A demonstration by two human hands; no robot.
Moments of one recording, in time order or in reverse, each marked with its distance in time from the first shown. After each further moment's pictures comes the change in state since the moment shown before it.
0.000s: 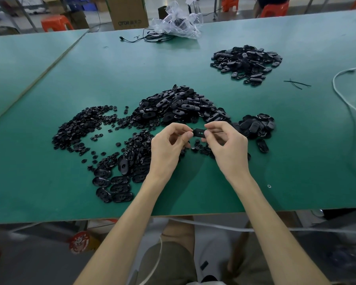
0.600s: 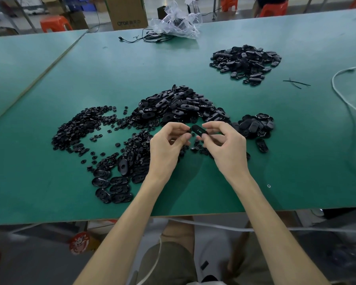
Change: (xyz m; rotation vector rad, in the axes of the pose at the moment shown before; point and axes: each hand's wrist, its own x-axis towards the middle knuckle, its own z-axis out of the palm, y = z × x) left_hand 0.000 0.000 0.000 -0.036 0.009 -0.009; right_hand 0.000 0.000 0.000 0.009 -0.041 0.015
